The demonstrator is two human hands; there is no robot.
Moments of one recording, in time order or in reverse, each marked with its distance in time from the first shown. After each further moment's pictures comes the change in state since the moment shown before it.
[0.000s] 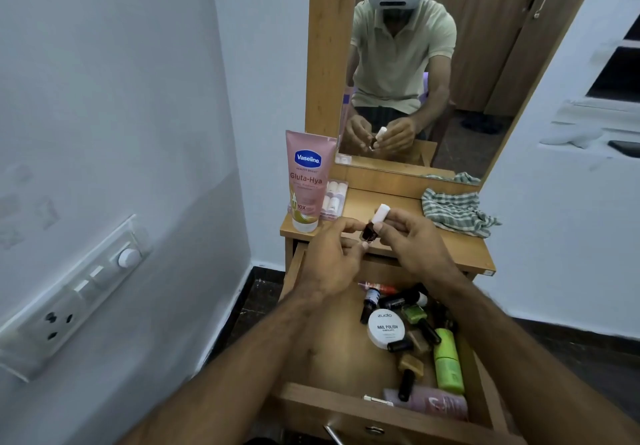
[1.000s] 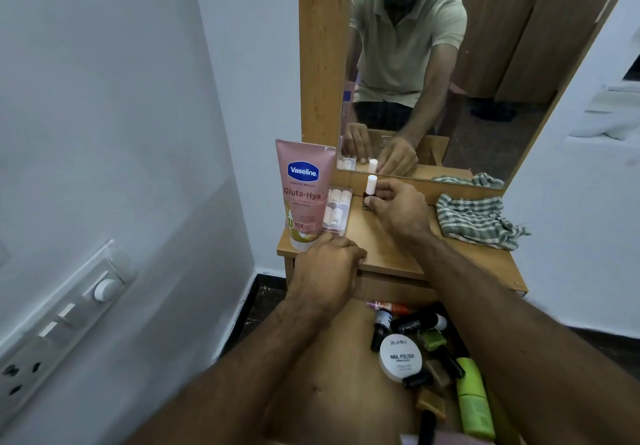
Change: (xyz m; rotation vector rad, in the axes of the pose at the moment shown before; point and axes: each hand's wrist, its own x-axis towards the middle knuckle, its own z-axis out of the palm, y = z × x) left_hand 0.036 -0.024 -0.010 0.853 -0.128 0.320; right_hand 0.112 0.014 0.024 -0.333 0.245 0.157
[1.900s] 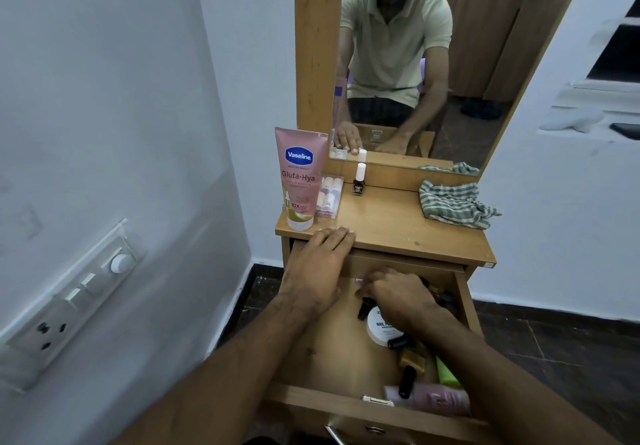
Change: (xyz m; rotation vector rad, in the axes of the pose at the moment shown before) left_hand -0.034 0.005 0.012 0.100 -0.195 -0.013; right_hand -0.136 0.065 -0.018 -0.960 -0.641 -0.529
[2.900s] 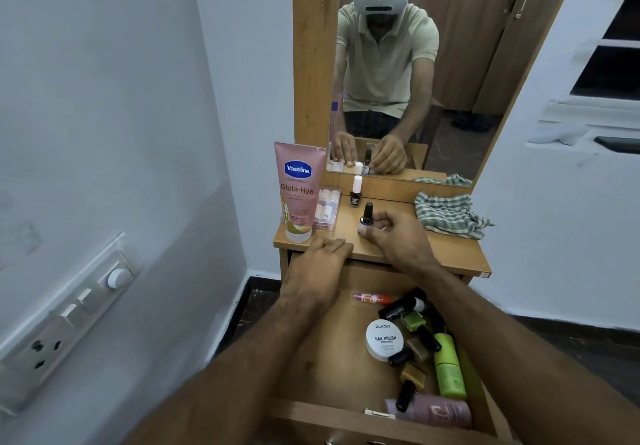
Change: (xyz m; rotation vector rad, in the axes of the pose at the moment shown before) left_hand 0.013 0.001 -0.012 -0.054 -0.006 -0.065; right_hand 0.045 0.032 -0.063 0.931 0.530 0.476
